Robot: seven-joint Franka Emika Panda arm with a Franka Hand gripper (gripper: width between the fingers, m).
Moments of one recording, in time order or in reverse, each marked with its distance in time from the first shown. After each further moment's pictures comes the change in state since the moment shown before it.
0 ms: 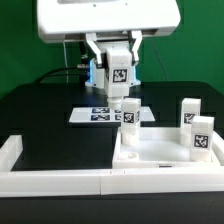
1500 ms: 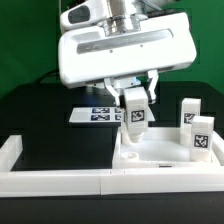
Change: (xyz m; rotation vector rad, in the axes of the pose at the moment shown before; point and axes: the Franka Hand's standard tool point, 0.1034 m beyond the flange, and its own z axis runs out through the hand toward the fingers) arm -0.032 -0.027 0.057 0.041 -0.037 0.170
